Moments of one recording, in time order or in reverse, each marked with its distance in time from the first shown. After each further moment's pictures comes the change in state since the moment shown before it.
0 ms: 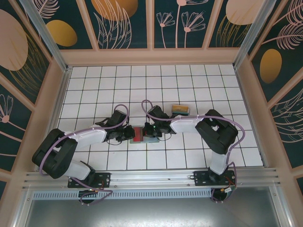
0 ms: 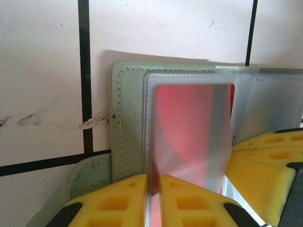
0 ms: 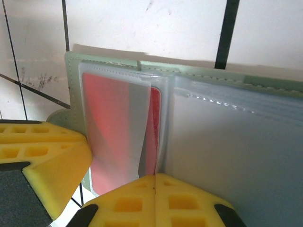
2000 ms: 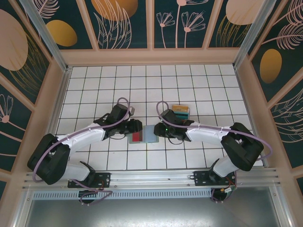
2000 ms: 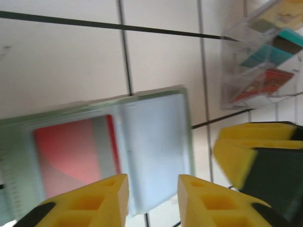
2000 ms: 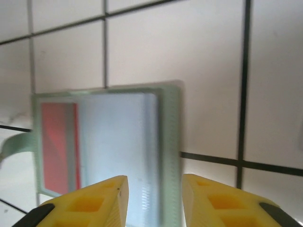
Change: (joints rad) left arm -0.024 -0.076 0.084 0.018 0.058 0.027; right arm -0.011 -0.327 -0.198 -0.076 0.333 0.022
